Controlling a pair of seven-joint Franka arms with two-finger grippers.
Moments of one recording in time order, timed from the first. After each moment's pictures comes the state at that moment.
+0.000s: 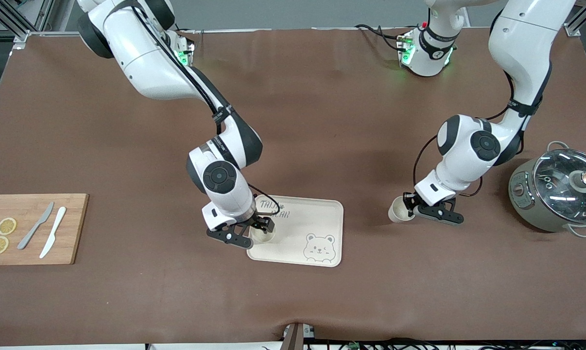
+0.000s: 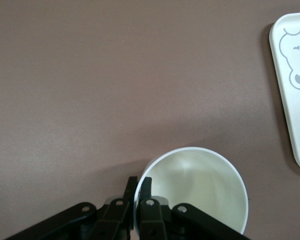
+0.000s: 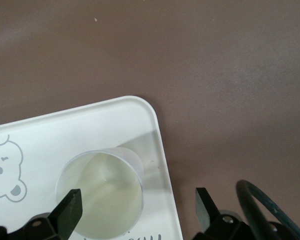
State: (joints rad) left arm 0.11 0.47 -0.34 -2.04 0.07 2.73 0.00; right arm 0.45 0.88 0.11 -1.20 -0.14 2.20 0.89
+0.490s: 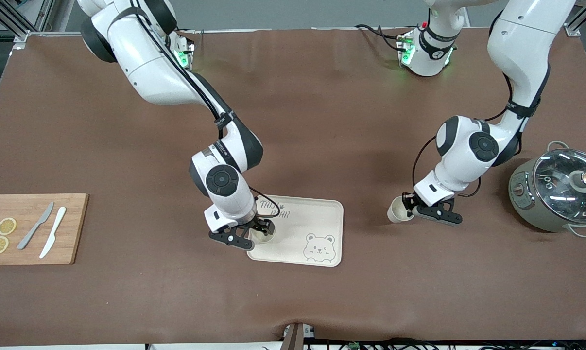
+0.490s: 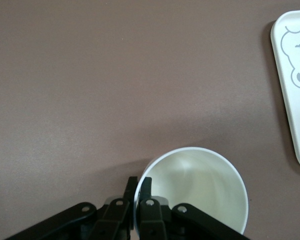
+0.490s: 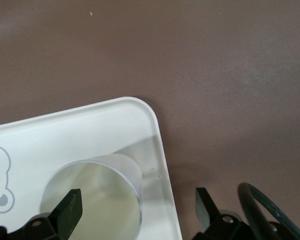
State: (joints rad) left arm 0.11 0.47 -0.34 -2.04 0.07 2.73 0.00; right arm 0.45 0.92 0.11 -1.20 -0.14 2.26 0.89
